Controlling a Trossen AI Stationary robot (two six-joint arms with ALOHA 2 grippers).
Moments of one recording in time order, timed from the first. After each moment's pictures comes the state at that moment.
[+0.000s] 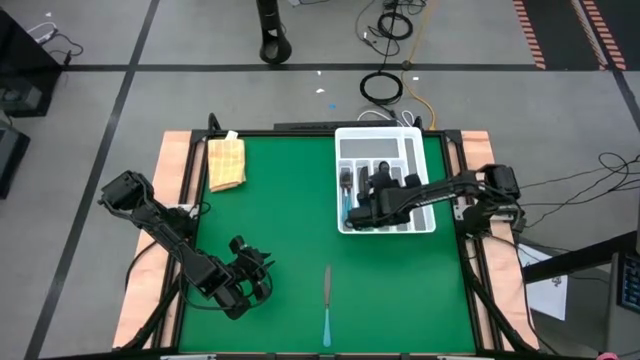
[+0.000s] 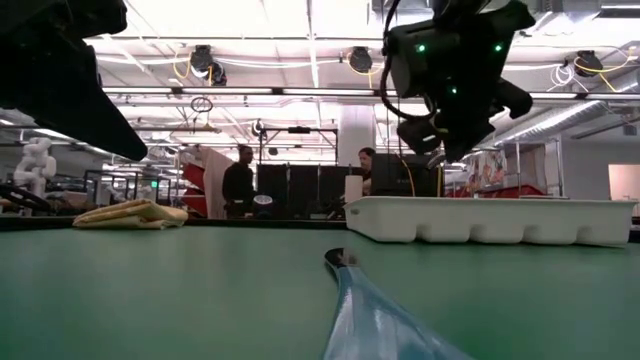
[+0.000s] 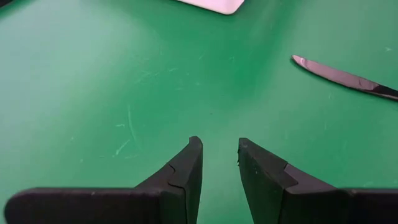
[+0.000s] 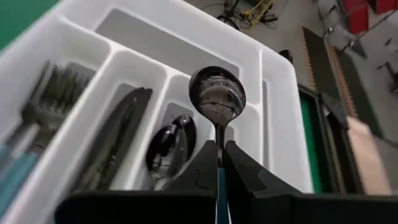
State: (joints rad) left arm -0.78 1.57 0.81 -0.52 -0.85 -1.16; right arm 0.05 1.76 1.18 -1.24 0.92 1.41
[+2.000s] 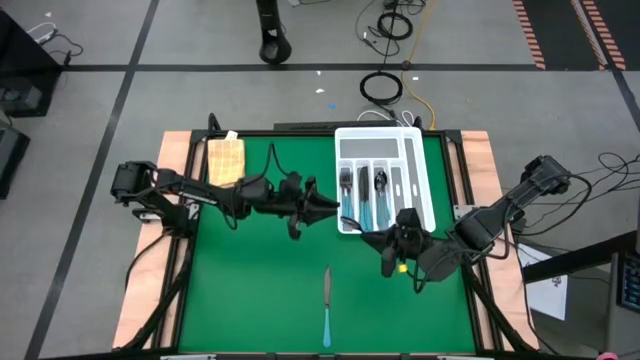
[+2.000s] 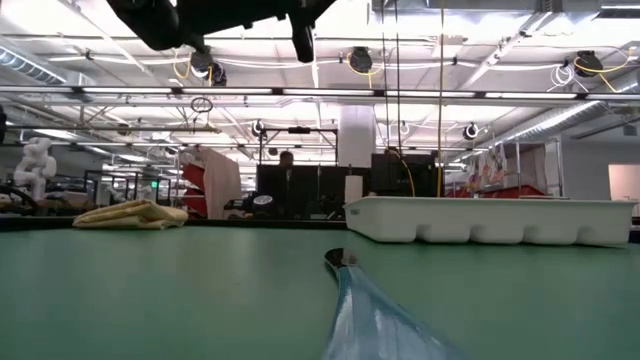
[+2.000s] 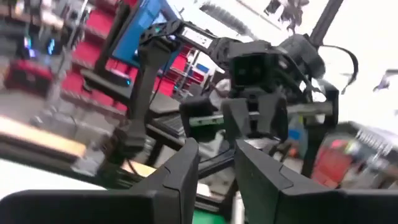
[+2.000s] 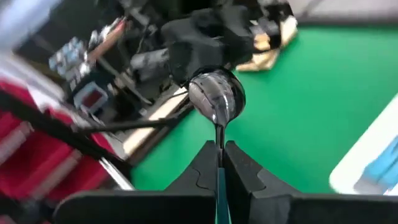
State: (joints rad) left arm -0.01 1.56 0.83 0.97 0.19 -0.48; right arm 0.61 1.31 1.19 -0.41 0.84 1.09
